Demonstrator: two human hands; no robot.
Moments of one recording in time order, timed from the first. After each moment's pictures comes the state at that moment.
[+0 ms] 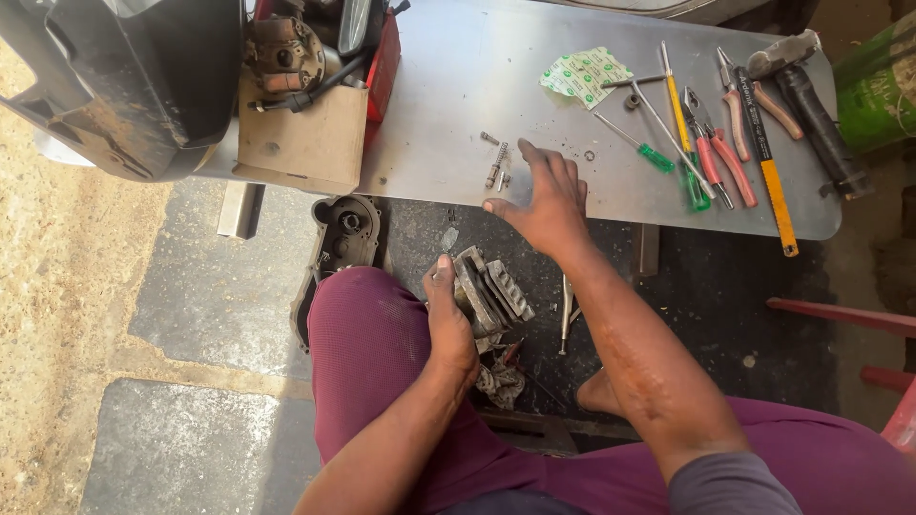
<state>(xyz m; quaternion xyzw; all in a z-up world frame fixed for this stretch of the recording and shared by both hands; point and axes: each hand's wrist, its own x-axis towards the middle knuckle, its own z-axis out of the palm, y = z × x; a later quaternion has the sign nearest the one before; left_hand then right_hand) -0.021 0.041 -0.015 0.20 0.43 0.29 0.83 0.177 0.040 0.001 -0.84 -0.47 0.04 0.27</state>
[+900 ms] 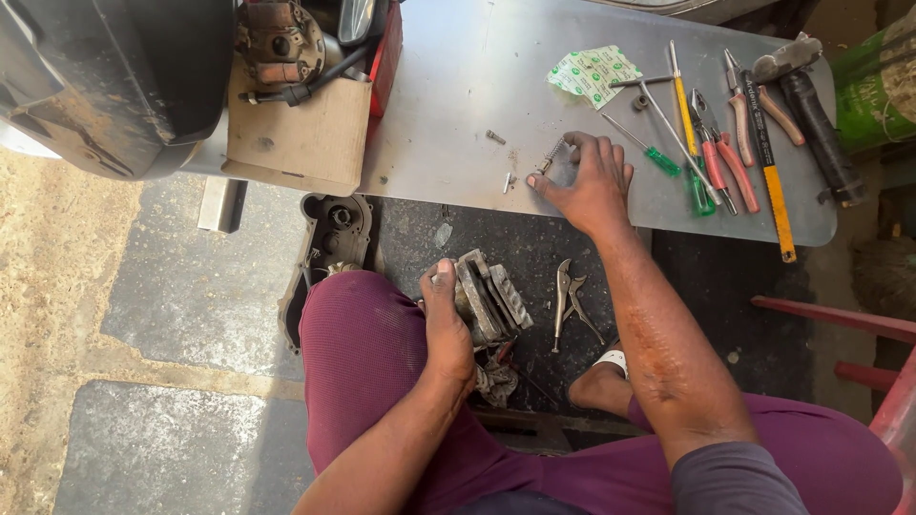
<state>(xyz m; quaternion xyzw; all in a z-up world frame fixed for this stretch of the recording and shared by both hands) -0.030 0.052 -0.017 0.24 0.44 0.28 0.82 0.240 0.036 -0.023 -0.89 -0.43 0.03 0.15</state>
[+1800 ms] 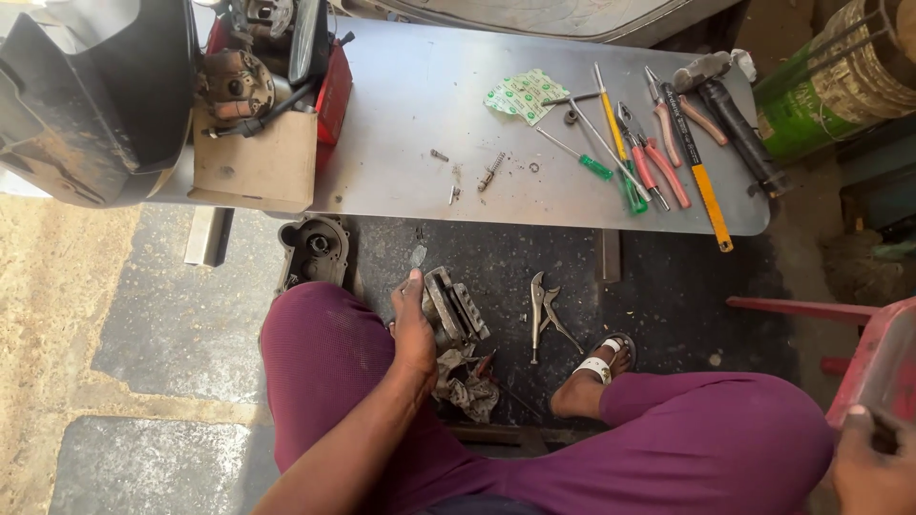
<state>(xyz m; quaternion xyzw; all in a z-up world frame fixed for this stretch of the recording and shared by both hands) -0.018 0.038 -0.030 0.32 0.49 0.17 0.79 0.245 -0.519 -0.018 -0.95 -0.12 -0.21 0.22</state>
